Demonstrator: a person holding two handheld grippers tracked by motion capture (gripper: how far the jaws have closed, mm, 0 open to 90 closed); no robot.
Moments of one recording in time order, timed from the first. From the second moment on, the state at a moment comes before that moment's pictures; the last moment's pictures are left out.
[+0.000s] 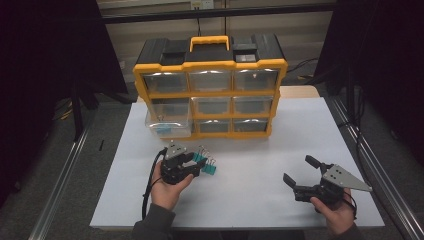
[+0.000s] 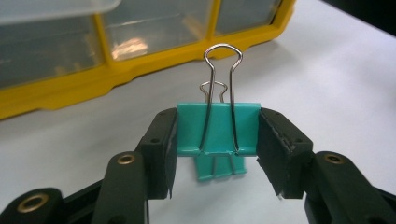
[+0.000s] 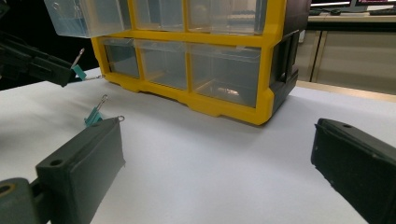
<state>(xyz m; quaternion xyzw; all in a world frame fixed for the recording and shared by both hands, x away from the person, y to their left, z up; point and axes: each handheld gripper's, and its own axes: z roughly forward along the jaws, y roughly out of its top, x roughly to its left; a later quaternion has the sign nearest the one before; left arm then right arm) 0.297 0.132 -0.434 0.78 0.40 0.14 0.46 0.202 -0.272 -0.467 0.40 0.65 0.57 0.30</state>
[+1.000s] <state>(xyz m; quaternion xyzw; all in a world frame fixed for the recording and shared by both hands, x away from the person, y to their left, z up) 0.310 0.119 -0.368 0.76 0.38 0.13 0.51 0.202 -0.273 -0.467 0.40 0.65 0.56 0.30</state>
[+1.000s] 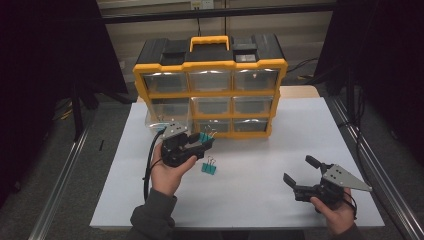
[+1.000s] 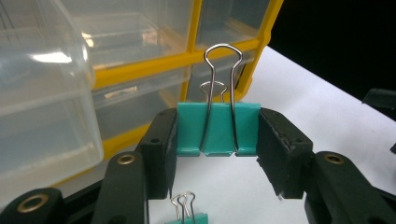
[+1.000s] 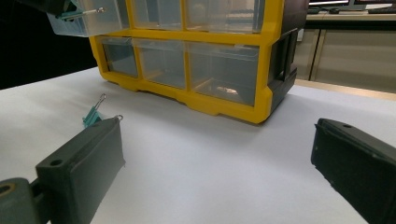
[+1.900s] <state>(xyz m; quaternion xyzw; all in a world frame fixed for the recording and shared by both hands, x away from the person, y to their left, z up) 0.337 0.152 -0.303 0.72 0.40 0.18 0.54 0.202 -0.273 -0.467 0.40 0.65 0.57 0.30</state>
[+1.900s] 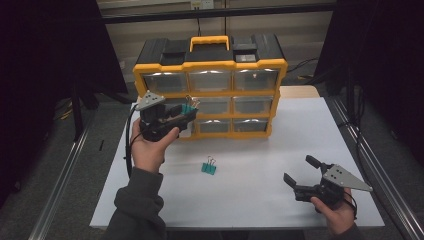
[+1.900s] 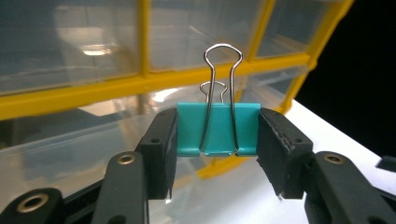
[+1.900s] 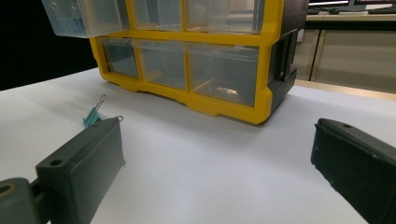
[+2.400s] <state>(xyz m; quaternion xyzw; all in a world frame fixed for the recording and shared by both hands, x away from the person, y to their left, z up) 0.352 0.181 -0.311 0.69 0.44 0.22 0.52 0.202 -0.273 -0.468 0.41 0.65 0.57 0.30</state>
